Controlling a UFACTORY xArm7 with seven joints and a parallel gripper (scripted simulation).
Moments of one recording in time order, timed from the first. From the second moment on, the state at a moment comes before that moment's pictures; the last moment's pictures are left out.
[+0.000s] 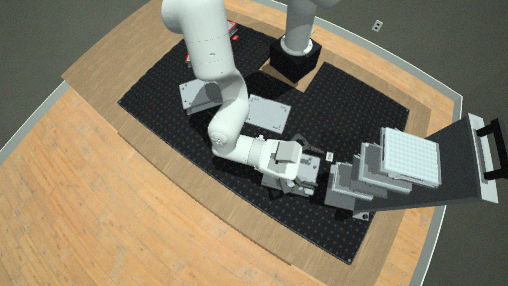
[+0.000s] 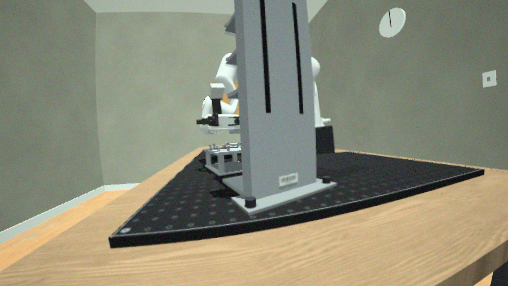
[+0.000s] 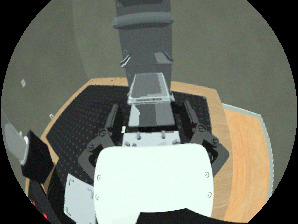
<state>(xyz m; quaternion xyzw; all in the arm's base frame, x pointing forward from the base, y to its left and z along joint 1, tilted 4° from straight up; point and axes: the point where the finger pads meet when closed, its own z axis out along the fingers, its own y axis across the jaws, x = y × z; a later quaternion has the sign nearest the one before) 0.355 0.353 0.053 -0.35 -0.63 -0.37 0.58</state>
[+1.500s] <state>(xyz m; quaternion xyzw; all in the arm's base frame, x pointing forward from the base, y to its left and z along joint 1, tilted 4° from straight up) 0.341 0.379 0.048 -0.35 -0.63 -0.37 0.58</state>
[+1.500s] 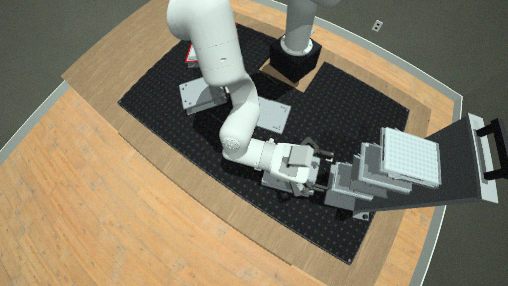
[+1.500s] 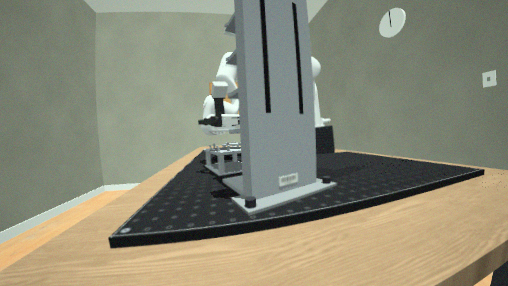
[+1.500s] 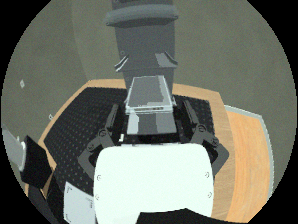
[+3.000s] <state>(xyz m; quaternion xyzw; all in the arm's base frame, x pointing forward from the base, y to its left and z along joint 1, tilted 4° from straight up) 0.341 0.379 0.048 -0.35 -0.63 -0.37 0.58</state>
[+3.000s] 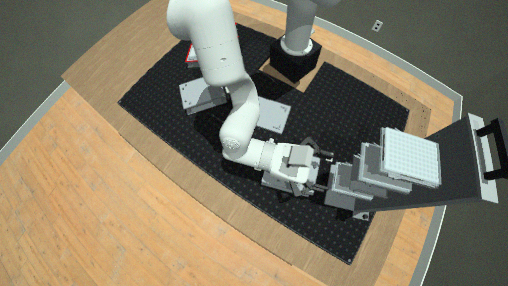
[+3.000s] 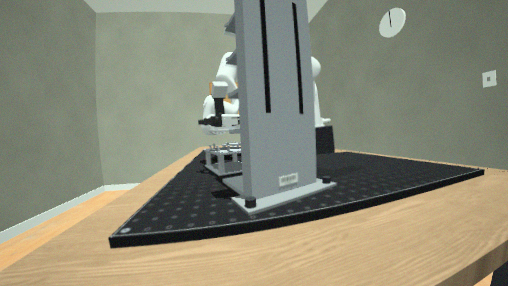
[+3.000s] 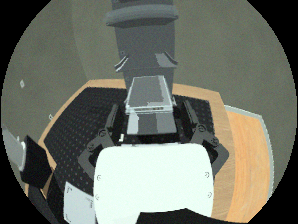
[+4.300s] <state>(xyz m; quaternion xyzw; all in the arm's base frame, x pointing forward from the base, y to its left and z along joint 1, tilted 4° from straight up) 0.360 0.342 0.050 -0.35 -0.63 -0.37 0.58</state>
